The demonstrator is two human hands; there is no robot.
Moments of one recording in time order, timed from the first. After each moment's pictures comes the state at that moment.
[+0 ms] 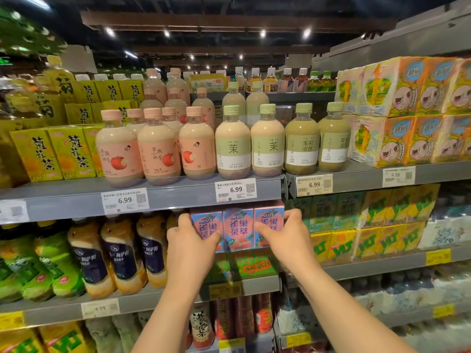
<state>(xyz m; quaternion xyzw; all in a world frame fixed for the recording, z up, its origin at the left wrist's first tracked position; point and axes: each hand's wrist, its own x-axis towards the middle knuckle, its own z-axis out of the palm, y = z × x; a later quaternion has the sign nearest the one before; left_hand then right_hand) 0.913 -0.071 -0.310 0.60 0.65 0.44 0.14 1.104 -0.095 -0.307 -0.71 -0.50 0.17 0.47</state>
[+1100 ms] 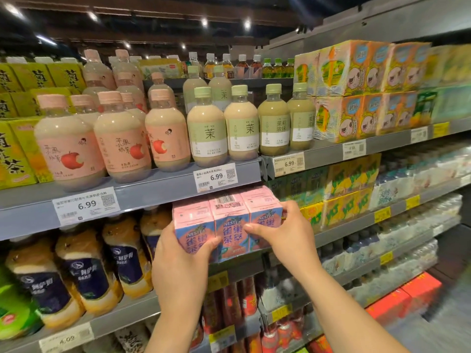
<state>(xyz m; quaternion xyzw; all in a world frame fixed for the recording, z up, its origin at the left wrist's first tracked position) 0.910 -0.099 -0.335 0.62 0.55 0.54 0.17 1.098 -0.132 -0.326 -0.70 -0.44 0.13 0.55</state>
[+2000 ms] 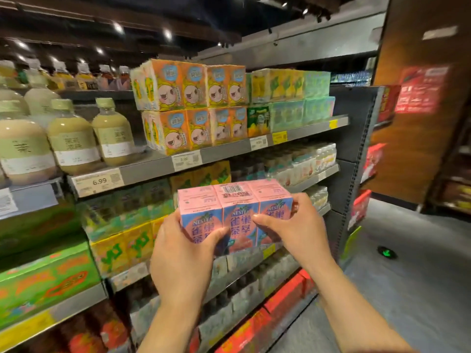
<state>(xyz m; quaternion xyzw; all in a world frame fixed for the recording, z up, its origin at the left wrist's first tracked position) 1.206 -0.267 -0.299 0.70 0.45 0.51 0.22 1.375 -0.358 -0.288 -0.74 -0.34 0.04 0.58</state>
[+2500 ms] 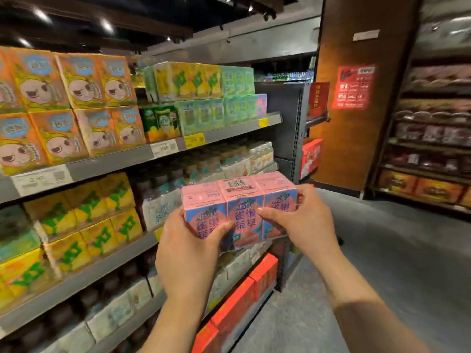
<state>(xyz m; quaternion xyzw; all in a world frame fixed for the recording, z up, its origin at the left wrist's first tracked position) 1.428 -0.357 -0.303 0.73 0.40 0.48 0.27 1.576 -0.476 -0.283 -0.79 -0.27 -0.06 0.55</state>
